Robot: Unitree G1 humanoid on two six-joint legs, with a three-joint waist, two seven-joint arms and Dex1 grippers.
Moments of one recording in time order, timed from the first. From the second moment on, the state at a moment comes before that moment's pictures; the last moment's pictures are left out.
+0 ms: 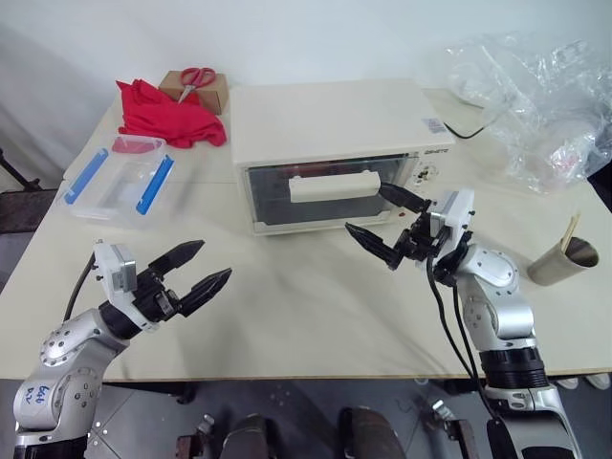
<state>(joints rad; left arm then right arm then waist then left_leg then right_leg) 0.03 0.56 0.35 -0.30 -0.77 0.35 -0.77 -0.44 -0.40 -0.03 -0.01 0.44 -0.03 0.91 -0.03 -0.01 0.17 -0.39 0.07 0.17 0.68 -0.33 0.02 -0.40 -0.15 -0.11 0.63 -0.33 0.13</state>
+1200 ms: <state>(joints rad) -0.46 0.40 0.13 0.10 -0.61 0.23 -0.92 -0.08 -0.62 -0.09 -0.02 0.22 -0.38 0.94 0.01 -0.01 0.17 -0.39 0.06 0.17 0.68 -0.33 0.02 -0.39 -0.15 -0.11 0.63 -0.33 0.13</state>
